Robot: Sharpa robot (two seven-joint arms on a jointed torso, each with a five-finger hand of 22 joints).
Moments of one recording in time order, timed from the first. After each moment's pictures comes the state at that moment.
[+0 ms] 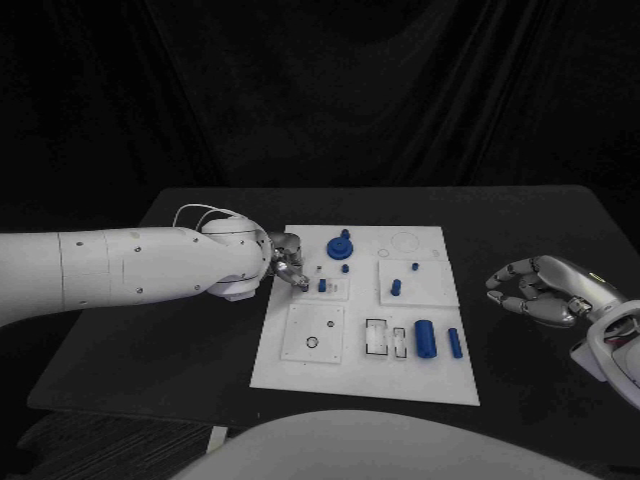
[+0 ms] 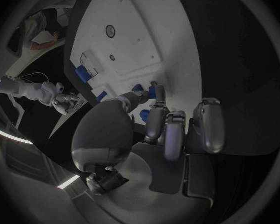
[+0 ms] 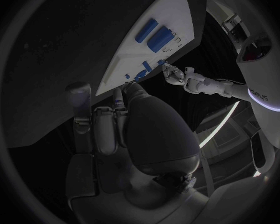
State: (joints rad) left arm 1.18 -0.90 -0.22 1.55 -1.18 -0.05 -0.49; left_hand 1.08 -0.12 0.56 0.06 0.49 1.03 0.05 0.23 1.04 1.37 -0.01 1.35 1.31 1.47 -0.06 1.57 1.31 0.05 1.42 0.05 1.33 1.31; right arm 1.16 -1.06 -0.25 1.66 -1.28 -0.45 -0.05; right_hand 1.48 0.03 0.07 0.25 0.52 0.85 0.10 0.32 0.25 1.46 0.02 1.40 1.48 1.46 -0.05 1.43 1.31 0.12 1.35 0.06 0.79 1.31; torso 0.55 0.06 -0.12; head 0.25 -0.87
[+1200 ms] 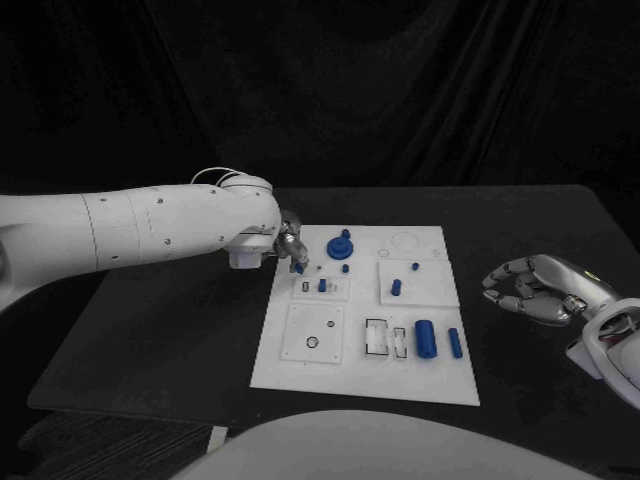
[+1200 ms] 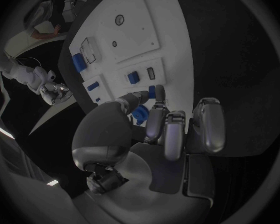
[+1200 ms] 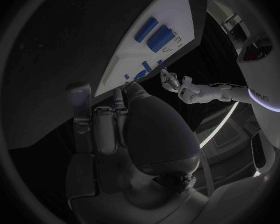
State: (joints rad) left arm 1.28 -0.79 -0.22 1.40 -1.00 0.19 -0.64; left_hand 1.02 -0.09 0.58 -0.02 0.41 1.02 0.05 0.22 1.03 1.38 -0.02 1.36 1.31 1.47 -0.06 1.57 1.31 0.05 1.42 0.05 1.32 1.31; right arm 1.16 -1.04 -0.25 1.65 -1.28 -0.45 -0.05; right_hand 1.48 0.03 0.07 0.25 0.52 0.85 0.10 0.32 0.25 1.46 0.02 1.39 1.48 1.46 -0.04 1.43 1.31 0.12 1.35 0.06 0.78 1.31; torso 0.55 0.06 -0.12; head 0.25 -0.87
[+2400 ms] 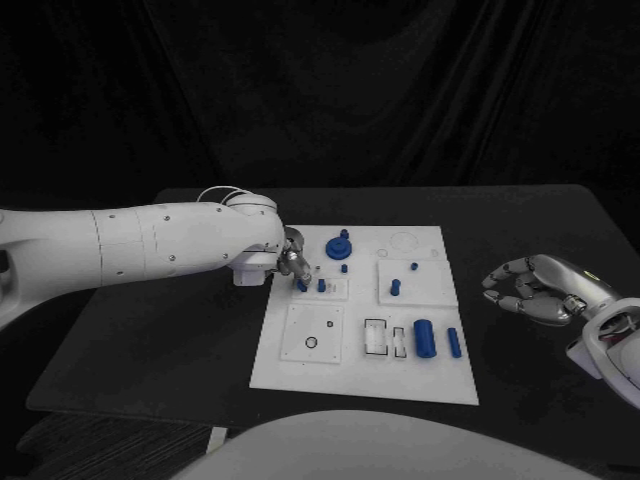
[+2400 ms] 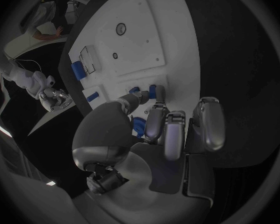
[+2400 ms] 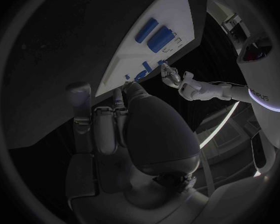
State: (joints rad) left arm 1.23 -0.78 -0.22 1.42 -1.00 0.17 -0.65; left_hand 1.02 -0.08 0.58 -0.02 0.43 1.01 0.05 0.21 1.03 1.37 -0.01 1.35 1.31 1.47 -0.06 1.57 1.31 0.05 1.42 0.05 1.31 1.31; right arm 1.16 -1.05 -0.25 1.65 -1.28 -0.44 -0.05; right_hand 1.48 0.03 0.07 0.25 0.52 0.85 0.10 0.32 0.25 1.46 0.02 1.39 1.48 1.46 -0.04 1.43 1.31 0.12 1.35 0.06 0.78 1.31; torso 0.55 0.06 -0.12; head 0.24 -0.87
